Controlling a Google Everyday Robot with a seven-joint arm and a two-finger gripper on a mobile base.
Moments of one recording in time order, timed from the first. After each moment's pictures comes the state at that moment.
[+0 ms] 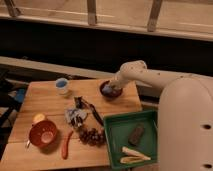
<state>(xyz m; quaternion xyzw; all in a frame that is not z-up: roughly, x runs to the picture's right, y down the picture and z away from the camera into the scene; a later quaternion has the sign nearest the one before) 0.076 -0.018 0.901 -0.21 0.04 0.86 0.47</state>
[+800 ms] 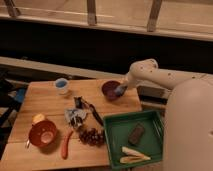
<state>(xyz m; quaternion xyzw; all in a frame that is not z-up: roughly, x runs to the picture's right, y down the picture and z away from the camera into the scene) 0.139 -0.025 0.894 -0.16 0.07 0.86 0.48</state>
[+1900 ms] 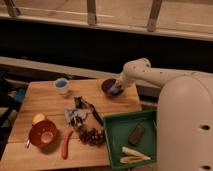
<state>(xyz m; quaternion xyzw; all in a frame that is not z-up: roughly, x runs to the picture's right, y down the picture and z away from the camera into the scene) 0.130 -0.019 0.896 -0.16 0.07 0.86 0.48</state>
